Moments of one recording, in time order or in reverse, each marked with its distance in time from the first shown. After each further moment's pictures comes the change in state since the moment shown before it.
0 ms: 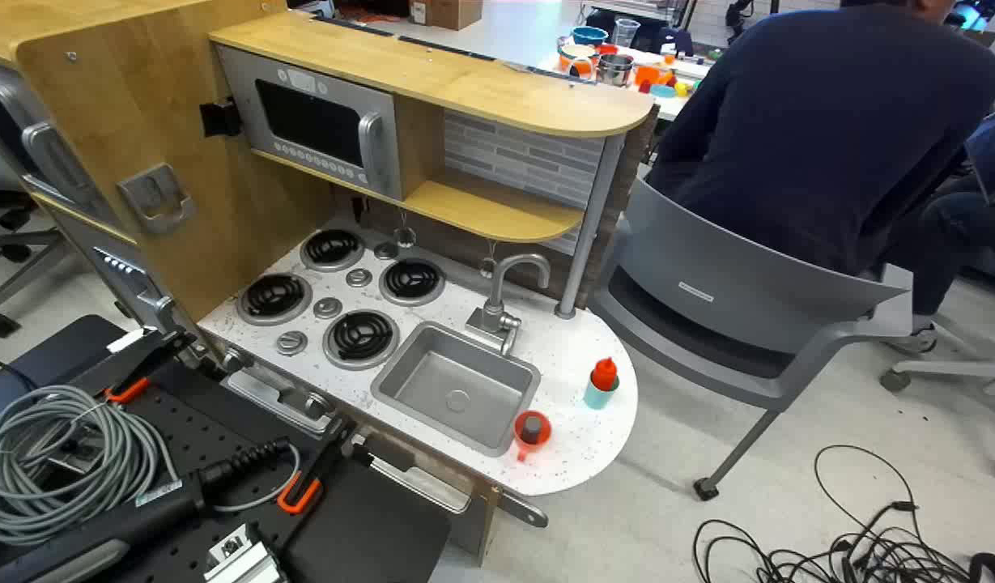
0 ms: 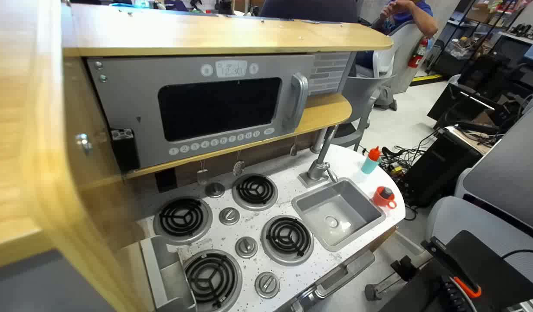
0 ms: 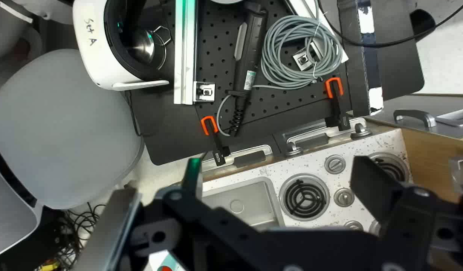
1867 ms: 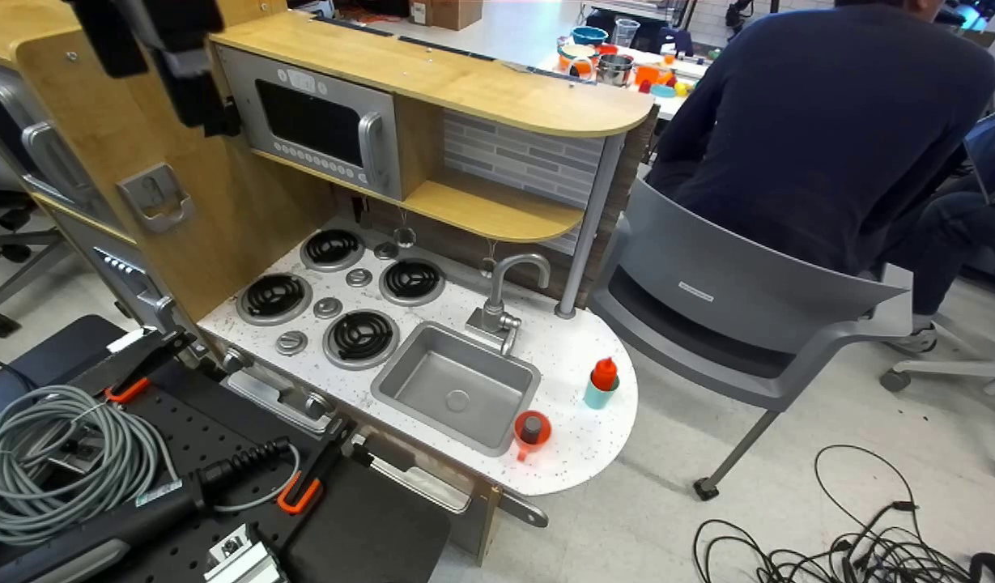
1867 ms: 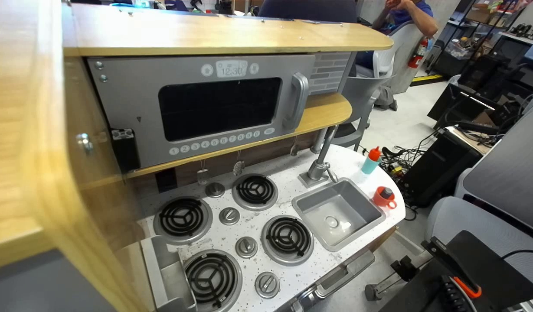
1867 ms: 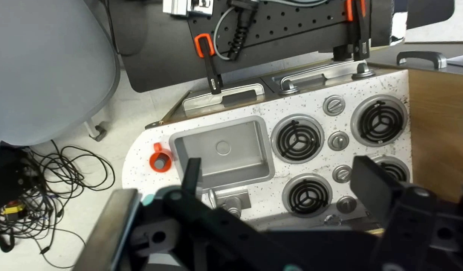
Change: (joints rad) arm -0.008 0.123 -0.125 -0.084 -0.038 0.384 -0.169
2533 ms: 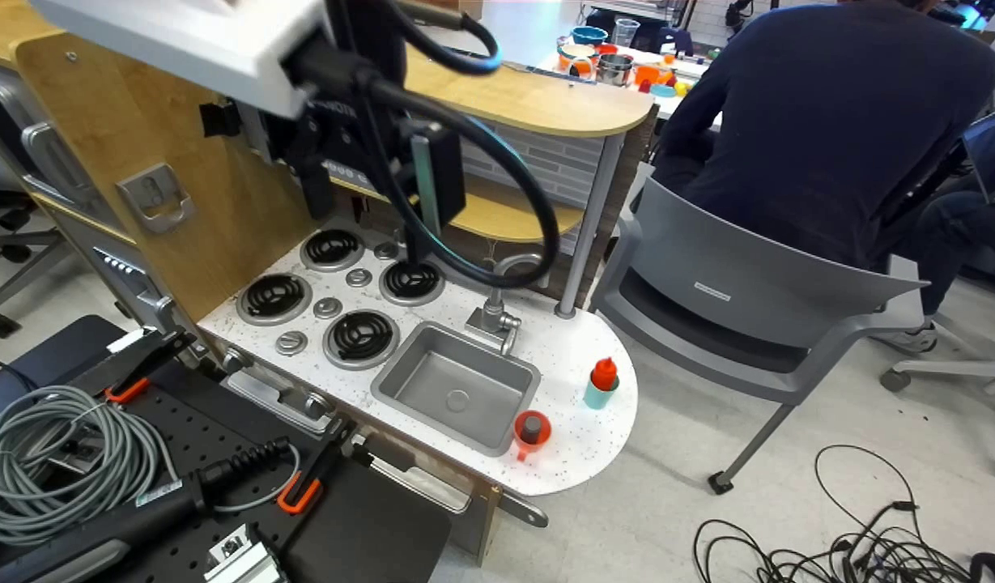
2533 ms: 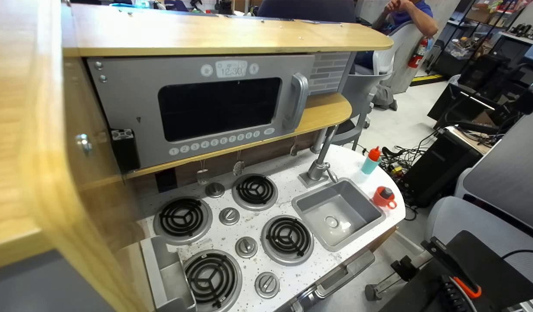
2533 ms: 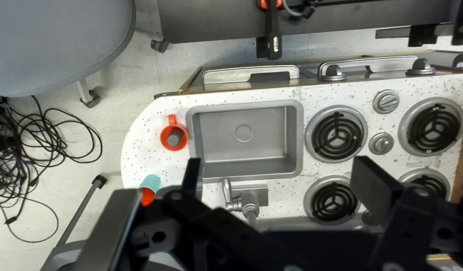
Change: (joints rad) arm -0.045 0.283 -0.155 -0.009 -0.032 0.327 -0.325
